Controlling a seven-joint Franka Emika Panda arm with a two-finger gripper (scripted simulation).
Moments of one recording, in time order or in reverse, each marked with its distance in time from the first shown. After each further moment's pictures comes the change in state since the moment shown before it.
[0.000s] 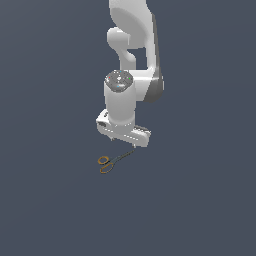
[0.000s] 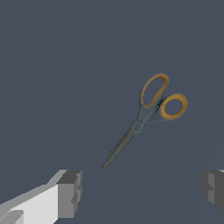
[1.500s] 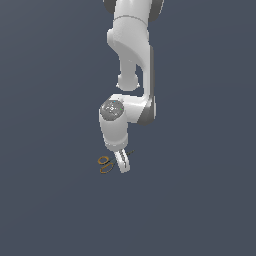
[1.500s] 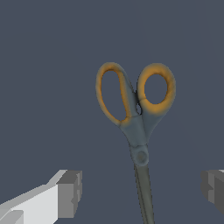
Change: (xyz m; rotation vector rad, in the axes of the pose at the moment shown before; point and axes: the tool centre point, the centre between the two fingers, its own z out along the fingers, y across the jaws) arm 0.028 0.017 0.079 -0.004 0.003 0.828
